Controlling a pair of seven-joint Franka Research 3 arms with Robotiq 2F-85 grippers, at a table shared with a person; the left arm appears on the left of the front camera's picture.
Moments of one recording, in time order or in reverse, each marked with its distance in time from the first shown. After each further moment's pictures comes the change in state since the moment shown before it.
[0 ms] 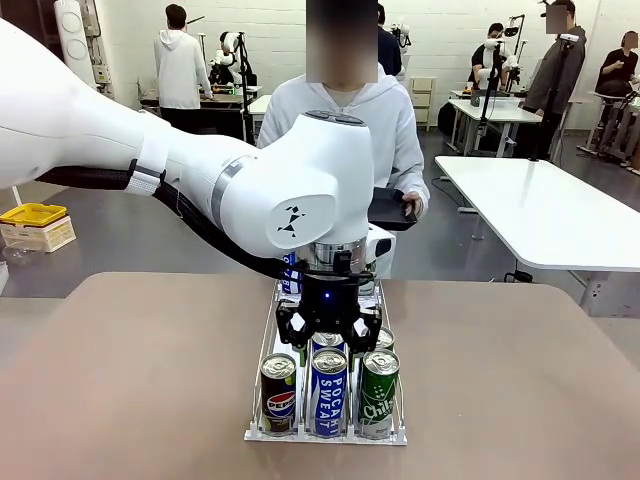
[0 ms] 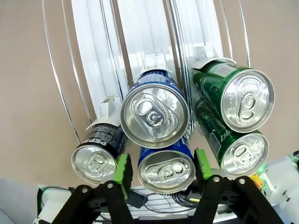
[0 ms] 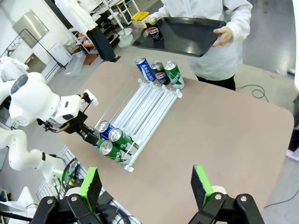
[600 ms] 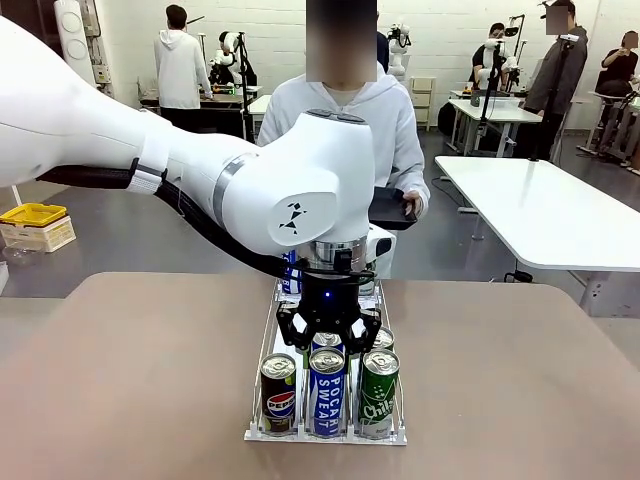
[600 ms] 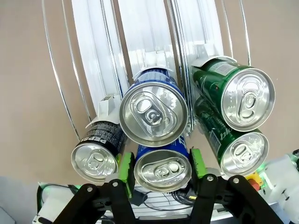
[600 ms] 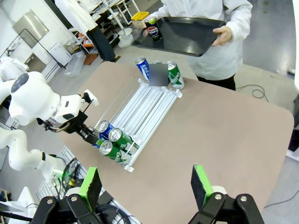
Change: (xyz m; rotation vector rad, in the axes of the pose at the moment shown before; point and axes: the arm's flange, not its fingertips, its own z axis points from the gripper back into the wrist) left arm 0.001 0.000 0.001 0.003 0.017 0.005; right arm 0.000 0.000 0.000 0.000 0.000 0.000
